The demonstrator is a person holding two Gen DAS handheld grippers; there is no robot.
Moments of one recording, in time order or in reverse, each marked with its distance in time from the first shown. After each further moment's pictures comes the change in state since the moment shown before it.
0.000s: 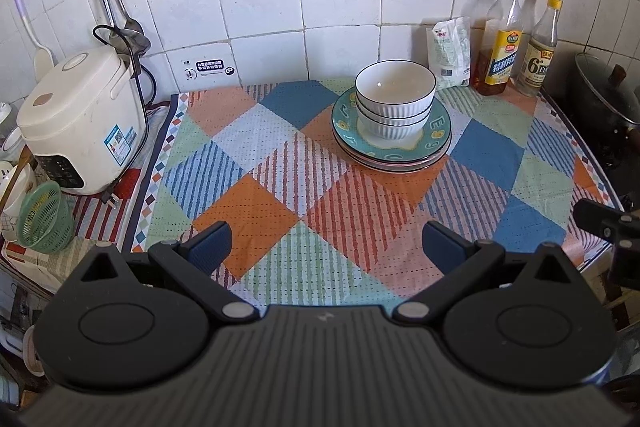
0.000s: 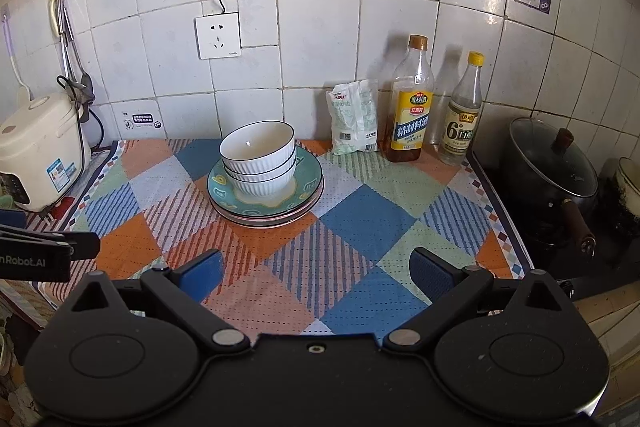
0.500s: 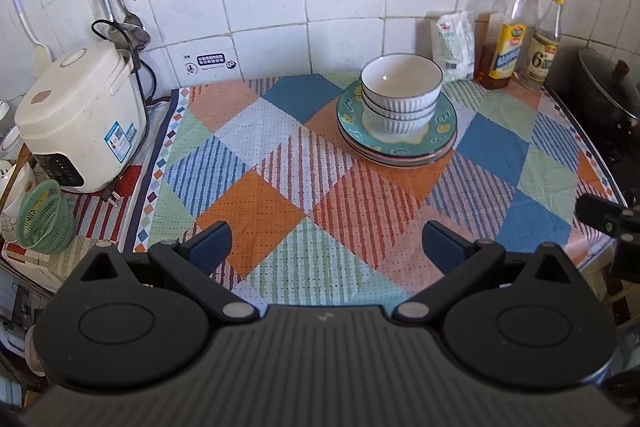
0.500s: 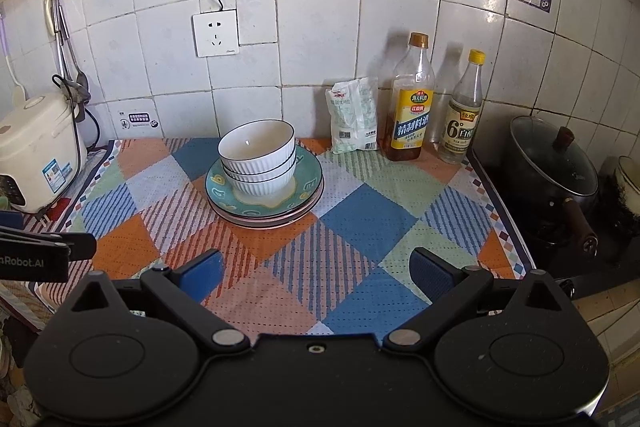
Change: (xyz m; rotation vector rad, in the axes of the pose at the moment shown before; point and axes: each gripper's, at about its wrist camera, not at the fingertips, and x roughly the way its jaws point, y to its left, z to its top) left arm 0.006 0.009 0.000 0.009 0.025 -0.011; right arm 0.007 0.006 0.001 0.006 0.008 -0.011
